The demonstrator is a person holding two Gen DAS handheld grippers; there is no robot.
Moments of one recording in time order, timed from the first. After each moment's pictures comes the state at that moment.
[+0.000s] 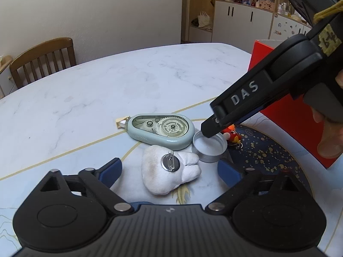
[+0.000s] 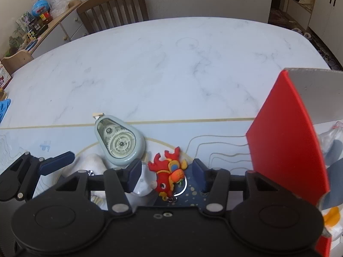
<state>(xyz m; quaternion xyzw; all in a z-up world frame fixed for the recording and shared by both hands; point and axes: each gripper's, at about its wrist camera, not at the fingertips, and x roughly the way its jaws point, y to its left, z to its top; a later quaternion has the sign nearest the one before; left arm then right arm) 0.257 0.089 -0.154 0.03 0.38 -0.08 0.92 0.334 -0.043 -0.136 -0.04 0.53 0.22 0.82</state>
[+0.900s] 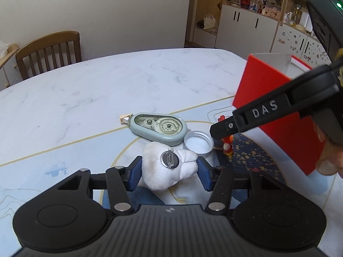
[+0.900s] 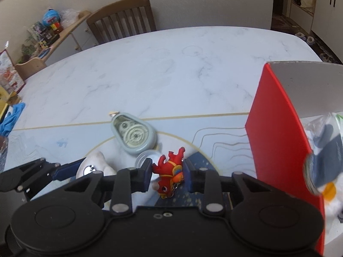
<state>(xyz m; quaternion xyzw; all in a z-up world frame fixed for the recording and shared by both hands) 0.231 0.093 -0.125 -0.01 0.38 -0.07 0.92 0.301 -0.064 -0.118 -0.01 0.50 0.25 0.83</state>
